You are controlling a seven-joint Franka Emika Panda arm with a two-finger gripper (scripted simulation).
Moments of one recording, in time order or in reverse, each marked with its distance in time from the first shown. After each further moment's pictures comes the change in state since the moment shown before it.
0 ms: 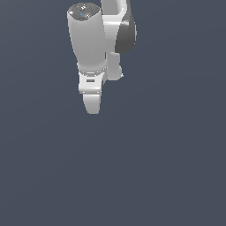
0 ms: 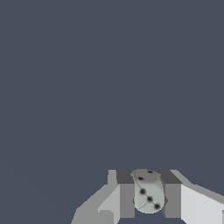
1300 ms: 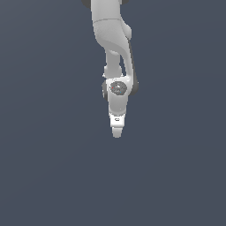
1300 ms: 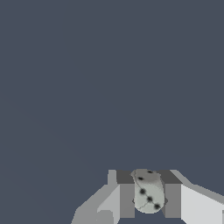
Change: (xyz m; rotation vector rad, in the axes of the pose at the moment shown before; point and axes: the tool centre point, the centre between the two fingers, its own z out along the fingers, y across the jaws) arm 0.083 -0.037 0.239 0.002 -0.004 0.003
